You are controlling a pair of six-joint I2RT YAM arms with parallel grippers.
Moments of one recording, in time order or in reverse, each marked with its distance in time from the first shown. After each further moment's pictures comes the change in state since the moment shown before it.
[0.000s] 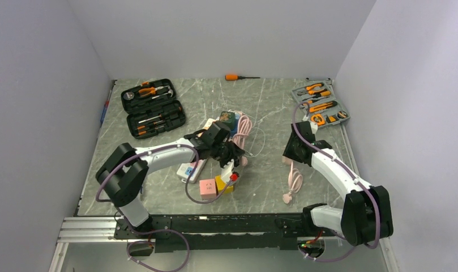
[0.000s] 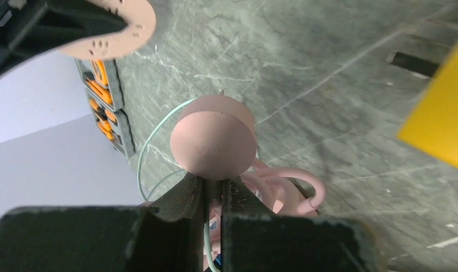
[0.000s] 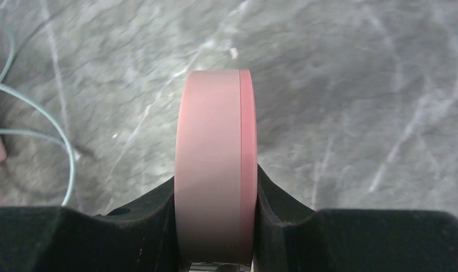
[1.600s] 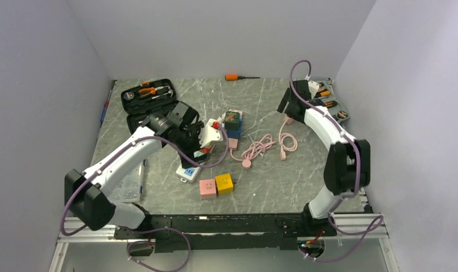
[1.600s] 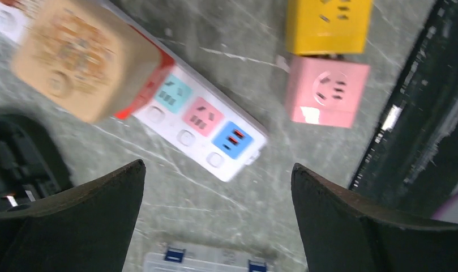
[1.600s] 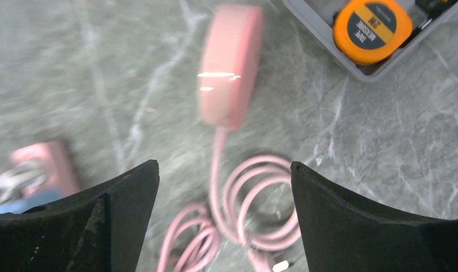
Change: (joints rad) left arm 0.204 -0.221 0.304 -0.803 -0.268 -1.168; right arm -0.125 0.517 0.586 0.005 0.136 -0.011
